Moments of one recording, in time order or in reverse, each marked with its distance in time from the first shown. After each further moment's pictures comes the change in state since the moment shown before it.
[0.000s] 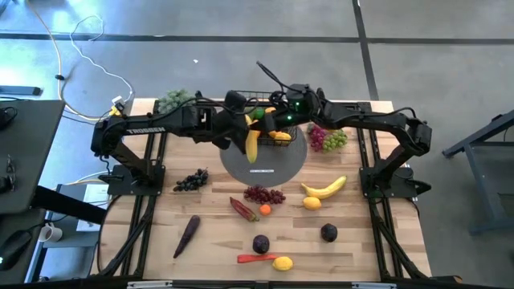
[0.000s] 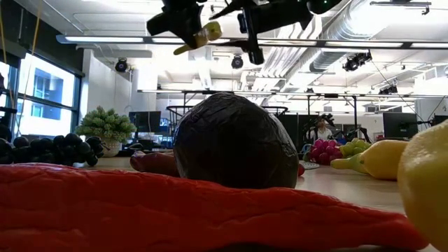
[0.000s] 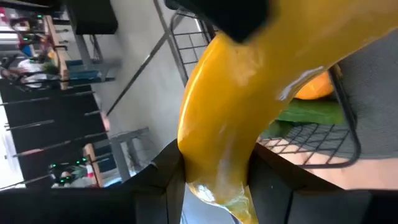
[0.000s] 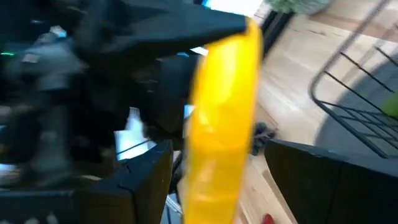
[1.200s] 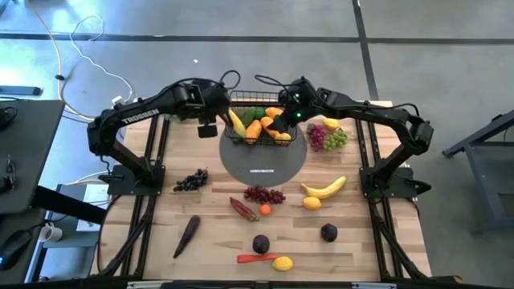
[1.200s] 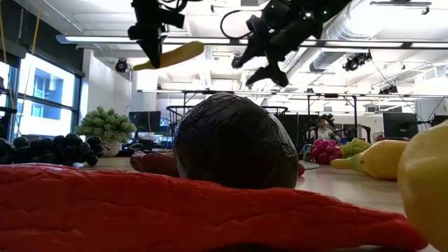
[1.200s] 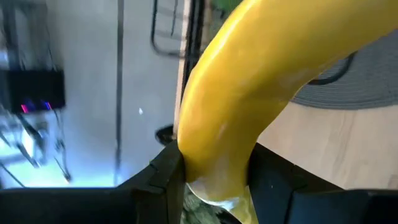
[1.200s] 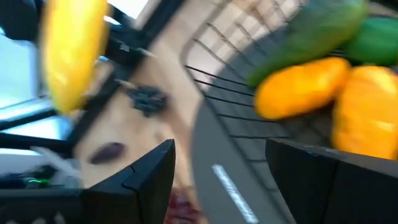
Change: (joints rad) left arm 0.262 -0.042 -0.001 -0.354 0.175 -0.515; right arm -0.152 -0.001 0.000 -0.390 0.003 -0.401
